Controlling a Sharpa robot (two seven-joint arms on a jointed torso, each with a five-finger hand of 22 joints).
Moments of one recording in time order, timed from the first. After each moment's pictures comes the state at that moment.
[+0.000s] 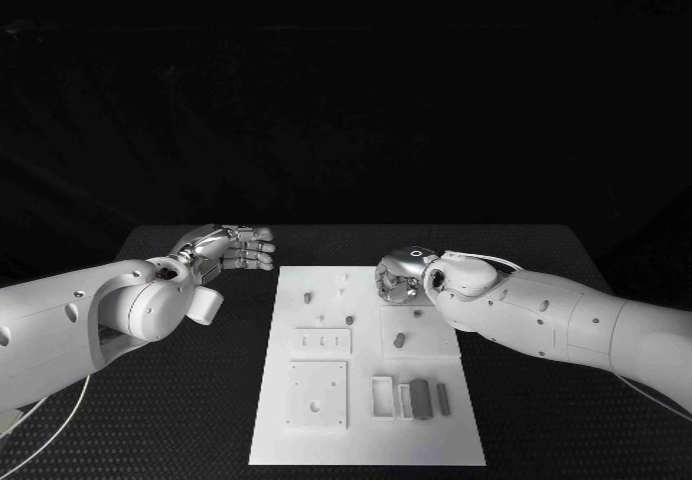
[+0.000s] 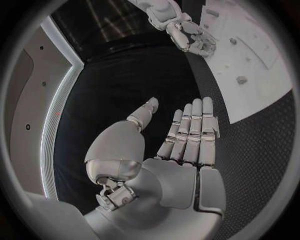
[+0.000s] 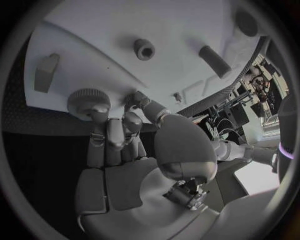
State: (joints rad) left arm 1.34 -0.87 -0.19 1.40 -0.08 -0.20 0.21; left_hand 0.94 0.01 0.44 -0.29 0.06 0.67 0.19 0.39 0.39 0.96 0.18 0.18 0.11 0.88 0.14 0.42 0.61 0.04 0.88 0.03 0.23 0.62; right arm 1.18 -0.54 -0.13 1.07 -1.67 -0.24 -0.05; right_hand 1.12 -0.01 0.60 -0.29 0.04 0.94 0.09 0.30 0.57 1.20 -0.01 1.12 1.11 1.24 -0.10 1.47 1.13 0.24 1.14 -0.03 0.92 1.31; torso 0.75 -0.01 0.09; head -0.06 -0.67
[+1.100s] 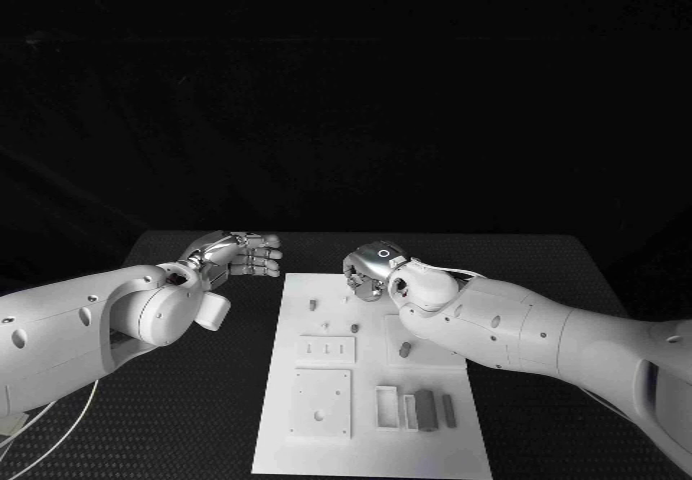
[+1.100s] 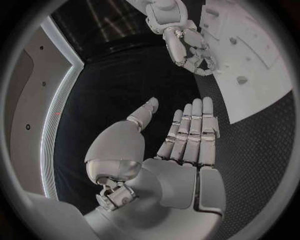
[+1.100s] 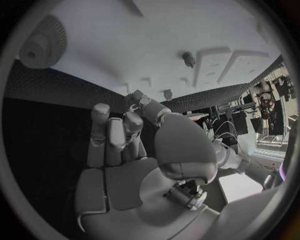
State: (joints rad) left arm 1.34 -0.85 -0.19 1.39 -0.08 -0.20 0.21; left_hand 0.94 0.01 0.44 -0.29 0.06 0.67 0.19 0.39 0.39 0.96 0.18 0.17 0.10 0.88 0.14 0.42 0.61 0.04 0.88 0.03 0.22 0.62; right arm 1.18 -0.36 -0.12 0.98 -1.81 -0.42 -0.15; right_hand 1.12 -0.03 0.62 -0.29 0.05 0.95 0.08 0.31 0.57 1.21 -0.02 1.12 1.11 1.26 -0.11 1.47 1.13 0.24 1.14 -0.03 0.93 1.31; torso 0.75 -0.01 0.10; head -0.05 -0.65
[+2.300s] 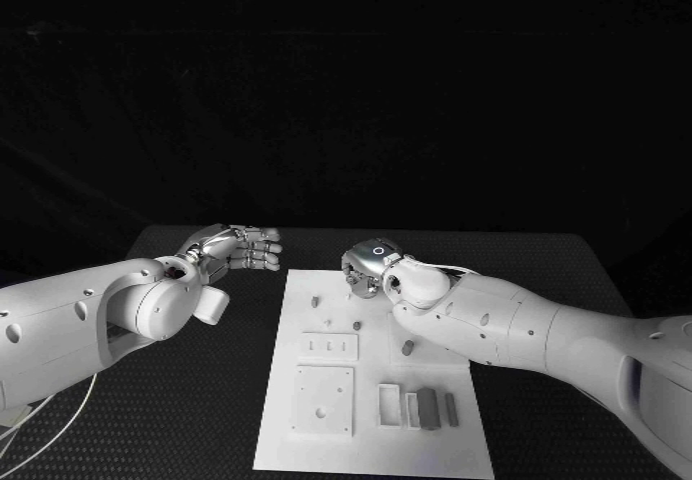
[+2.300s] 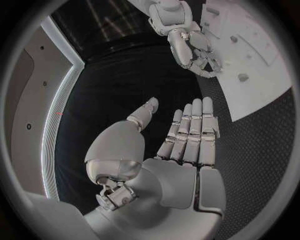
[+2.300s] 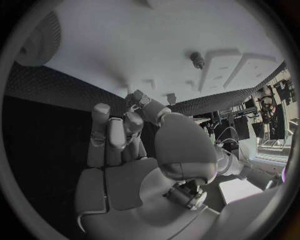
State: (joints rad) left arm 1.36 -0.86 -0.19 1.40 -0.08 -0.20 0.21; left_hand 0.94 0.01 0.44 -0.29 0.06 0.67 0.18 0.39 0.39 0.96 0.18 0.17 0.10 0.88 0.14 0.41 0.61 0.04 0.88 0.03 0.22 0.62; right arm 1.18 -0.33 -0.12 0.93 -1.84 -0.39 -0.17; right_hand 1.13 -0.04 0.62 -0.29 0.05 0.96 0.08 0.31 0.57 1.22 -0.02 1.11 1.11 1.26 -0.11 1.47 1.12 0.25 1.14 -0.03 0.93 1.31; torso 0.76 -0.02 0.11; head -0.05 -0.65
